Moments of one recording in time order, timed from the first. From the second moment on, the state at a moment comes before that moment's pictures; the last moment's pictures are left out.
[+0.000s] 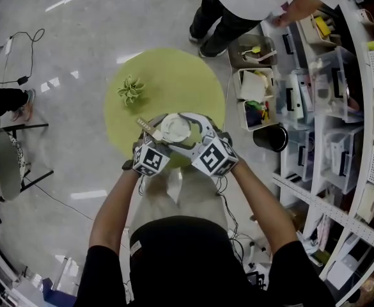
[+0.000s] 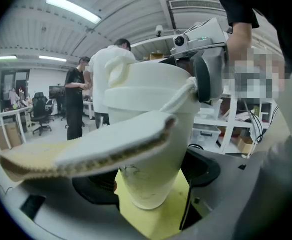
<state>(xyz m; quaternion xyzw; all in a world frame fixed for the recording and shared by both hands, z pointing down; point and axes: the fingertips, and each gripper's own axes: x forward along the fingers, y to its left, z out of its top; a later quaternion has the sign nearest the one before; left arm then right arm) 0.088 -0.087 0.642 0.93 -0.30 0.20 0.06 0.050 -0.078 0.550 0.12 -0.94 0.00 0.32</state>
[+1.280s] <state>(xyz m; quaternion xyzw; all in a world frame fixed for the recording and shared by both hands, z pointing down) 0.088 -0.085 0.644 0.93 -0.30 0.20 0.07 0.056 -0.085 0.551 0.37 -0.89 0.05 0.26</state>
